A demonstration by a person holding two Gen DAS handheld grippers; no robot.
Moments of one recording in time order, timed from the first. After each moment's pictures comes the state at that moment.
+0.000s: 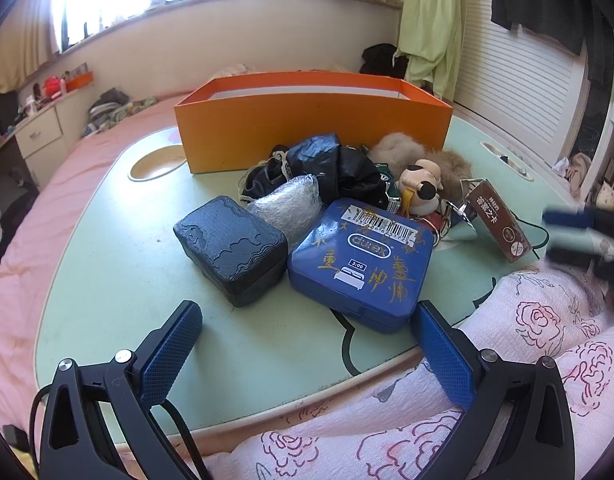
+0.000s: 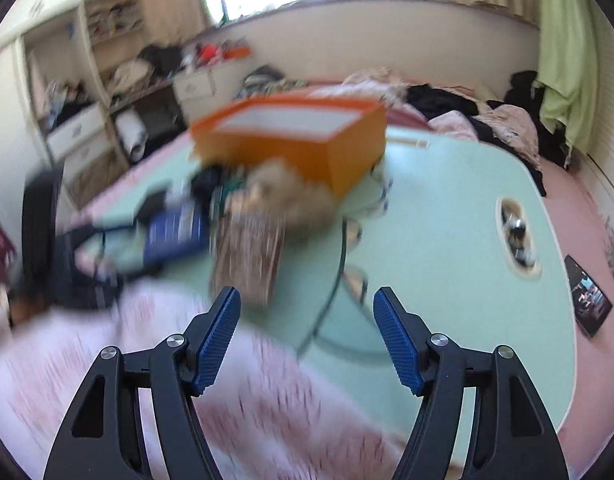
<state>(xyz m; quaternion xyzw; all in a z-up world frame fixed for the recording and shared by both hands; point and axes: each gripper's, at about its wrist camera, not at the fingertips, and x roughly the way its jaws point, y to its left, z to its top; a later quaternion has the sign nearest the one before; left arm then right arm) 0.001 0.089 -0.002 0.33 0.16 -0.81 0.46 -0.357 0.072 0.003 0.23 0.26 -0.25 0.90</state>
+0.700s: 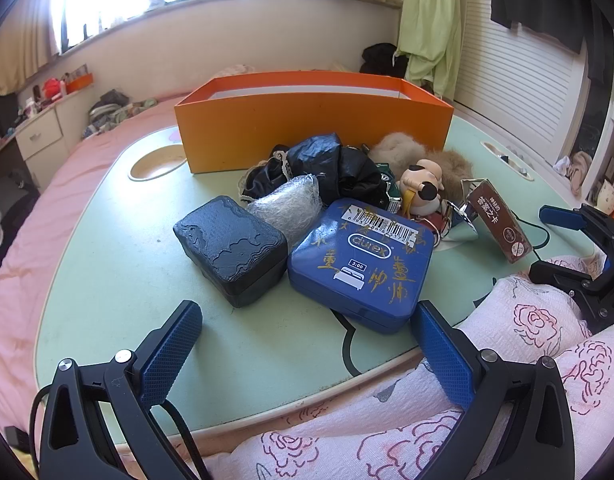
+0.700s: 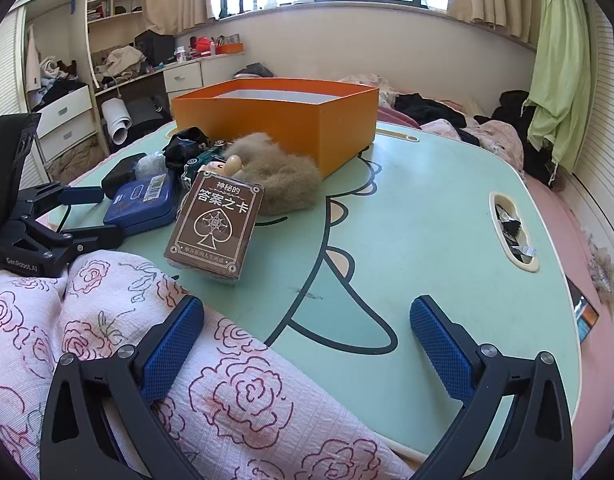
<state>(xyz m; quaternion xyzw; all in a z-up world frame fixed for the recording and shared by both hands) 0.002 0.088 -0.002 0.34 0.15 -0.81 0.46 -0.348 0.070 -0.020 0.20 0.26 -0.30 0.90</state>
